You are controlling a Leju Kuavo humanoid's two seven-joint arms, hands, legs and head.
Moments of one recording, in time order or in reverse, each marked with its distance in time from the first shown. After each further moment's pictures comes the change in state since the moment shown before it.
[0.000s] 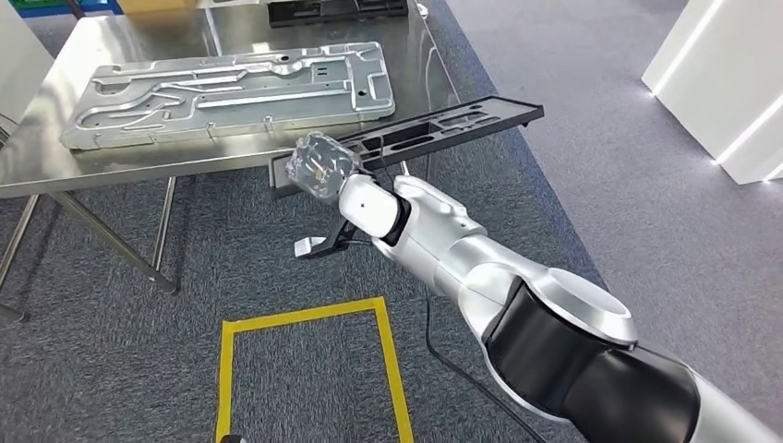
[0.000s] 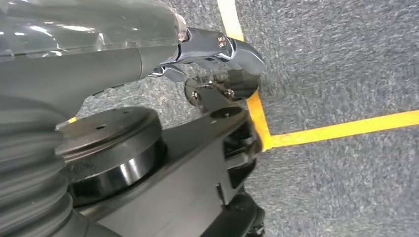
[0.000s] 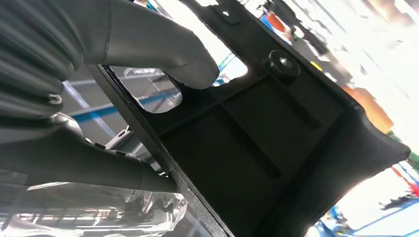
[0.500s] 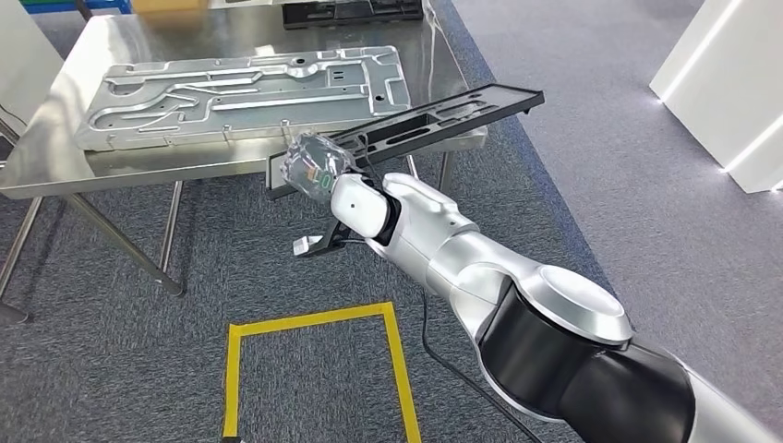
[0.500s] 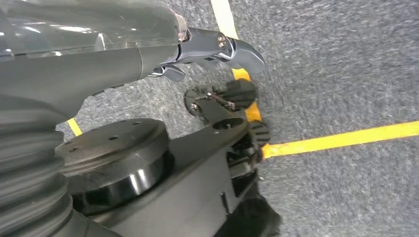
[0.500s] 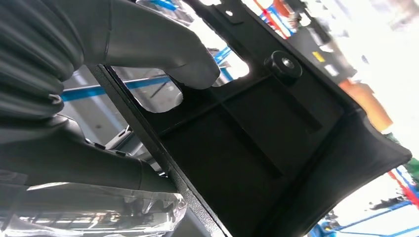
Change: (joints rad) left arm 0.001 -0.011 0.003 0.000 -0.027 -0.014 0.007; right arm -0.045 0.024 0.071 0.039 0.000 0.022 0.029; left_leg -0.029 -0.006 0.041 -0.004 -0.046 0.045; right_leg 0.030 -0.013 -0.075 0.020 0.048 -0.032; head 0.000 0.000
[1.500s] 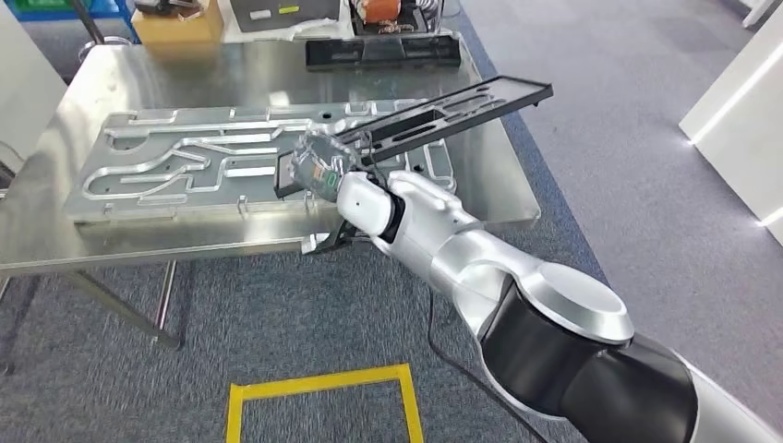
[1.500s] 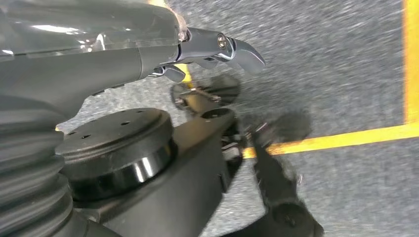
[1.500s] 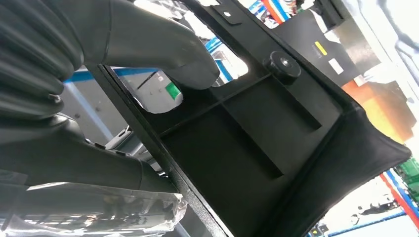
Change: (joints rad) left arm 0.030 -0.011 0.002 0.006 -0.010 0.000 0.001; right arm 0.006 -0.017 0.020 0.029 0.000 -0.006 -0.010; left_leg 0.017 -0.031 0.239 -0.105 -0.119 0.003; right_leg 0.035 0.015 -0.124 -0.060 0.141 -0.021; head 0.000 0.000
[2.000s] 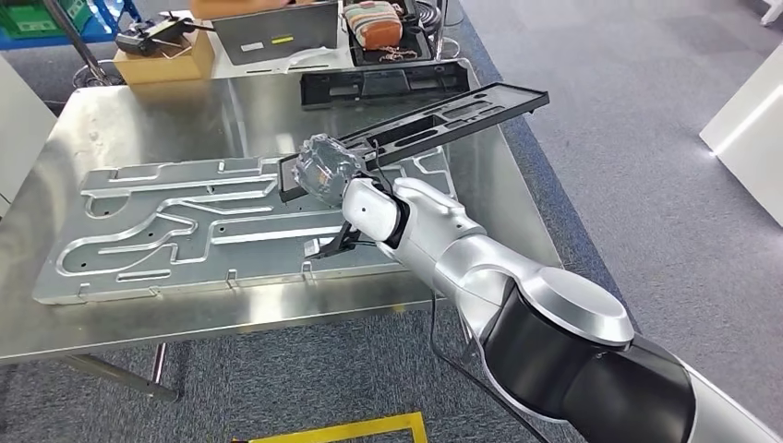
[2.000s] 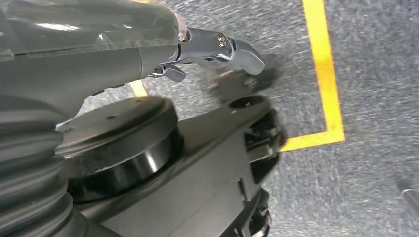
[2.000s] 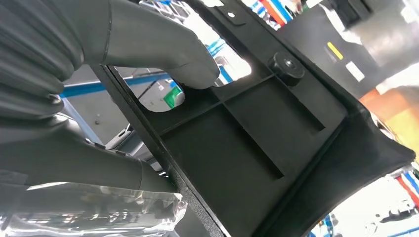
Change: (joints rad) left arm -0.017 0.004 0.000 0.003 -0.006 0.002 0.005; right arm 0.029 0.004 -0.003 0.000 -0.004 -0.047 0.028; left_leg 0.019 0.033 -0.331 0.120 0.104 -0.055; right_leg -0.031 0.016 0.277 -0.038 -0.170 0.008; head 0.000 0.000
